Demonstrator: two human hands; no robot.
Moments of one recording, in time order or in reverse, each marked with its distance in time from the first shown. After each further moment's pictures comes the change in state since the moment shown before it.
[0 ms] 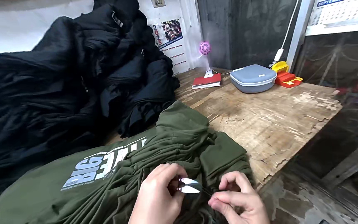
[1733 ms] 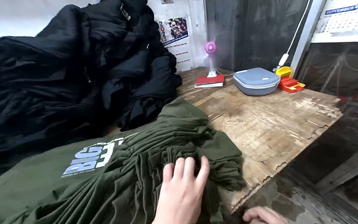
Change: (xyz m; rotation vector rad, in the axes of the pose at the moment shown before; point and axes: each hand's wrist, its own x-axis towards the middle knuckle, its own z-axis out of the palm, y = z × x) left_hand 0.000 0.032 0.048 0.588 0.092 0.270; right_hand -0.049 0.012 -0.090 -0.577 -0.587 0.189
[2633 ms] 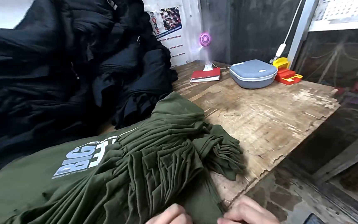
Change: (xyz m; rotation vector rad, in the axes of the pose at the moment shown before) left_hand -0.078 -0.021 -0.037 -0.845 -0.388 -0.089; right_hand 0.035 -0.029 0.021 0.169 0.382 -0.471
